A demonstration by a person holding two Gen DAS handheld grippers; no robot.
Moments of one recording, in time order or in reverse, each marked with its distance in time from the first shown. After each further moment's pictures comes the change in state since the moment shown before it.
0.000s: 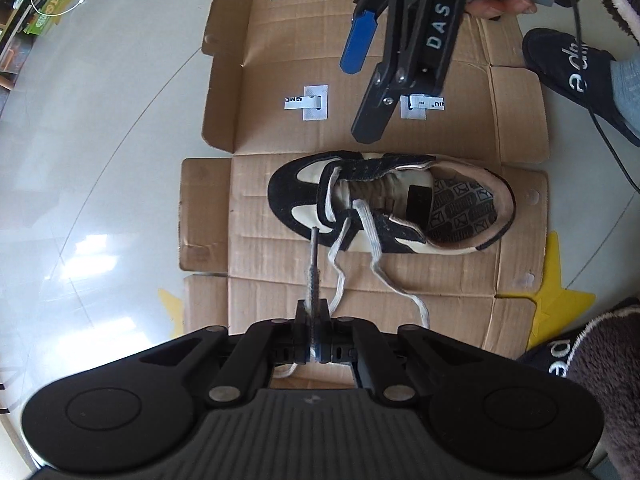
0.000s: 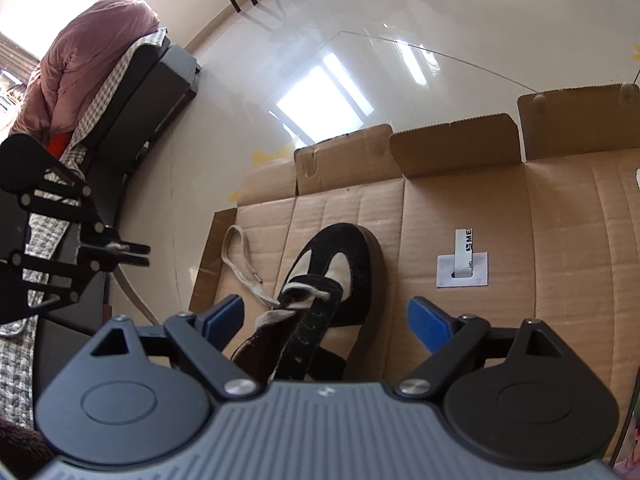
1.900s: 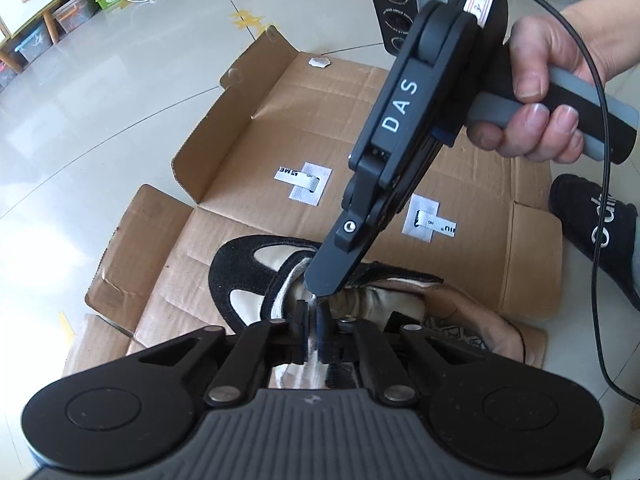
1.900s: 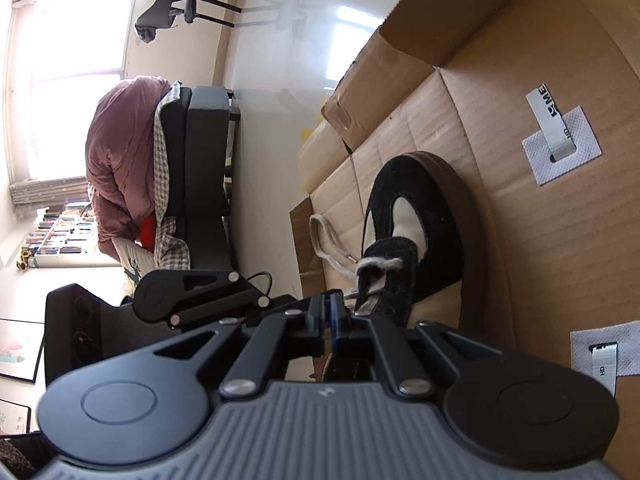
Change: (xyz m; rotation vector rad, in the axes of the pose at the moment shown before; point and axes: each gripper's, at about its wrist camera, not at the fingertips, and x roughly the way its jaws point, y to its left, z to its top) left arm 0.056 -0.008 0.002 -0.351 -0.358 -0.104; right arm 0.066 -0.048 -0.008 0.481 0.122 0.420
